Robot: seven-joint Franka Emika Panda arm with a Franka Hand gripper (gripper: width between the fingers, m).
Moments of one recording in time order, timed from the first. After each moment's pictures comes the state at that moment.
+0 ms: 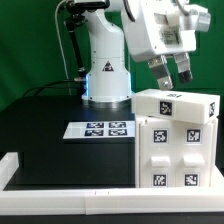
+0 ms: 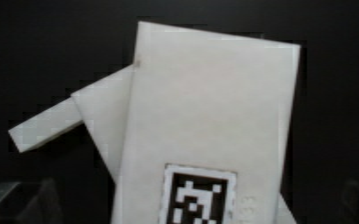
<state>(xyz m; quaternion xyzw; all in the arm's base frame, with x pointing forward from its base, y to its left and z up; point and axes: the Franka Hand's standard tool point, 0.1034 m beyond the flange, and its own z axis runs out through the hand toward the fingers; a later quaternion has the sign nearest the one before) 0.611 0.087 0.187 -0.50 0.85 0.04 0.19</state>
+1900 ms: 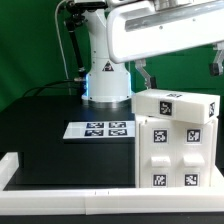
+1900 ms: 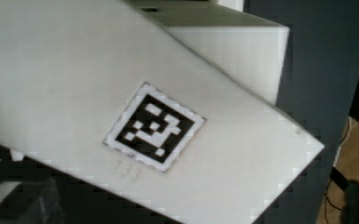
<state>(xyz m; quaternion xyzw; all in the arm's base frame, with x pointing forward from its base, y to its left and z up) 0.621 0.091 0.186 -0.99 -0.02 -0.07 0.08</state>
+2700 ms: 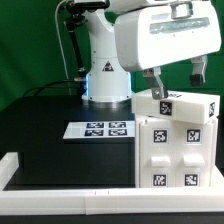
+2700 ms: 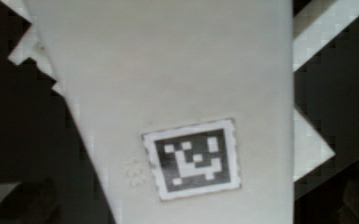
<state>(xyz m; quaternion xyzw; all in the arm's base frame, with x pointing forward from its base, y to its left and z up) 0.614 0.089 0.168 -0.93 -0.36 -0.09 0.04</state>
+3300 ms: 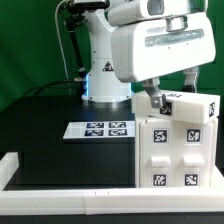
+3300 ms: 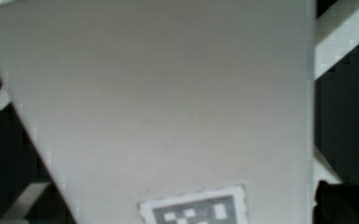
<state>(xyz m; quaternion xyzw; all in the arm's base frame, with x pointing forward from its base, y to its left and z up) 0.609 0.083 0.154 -0.93 -0.36 -0.08 0.04</state>
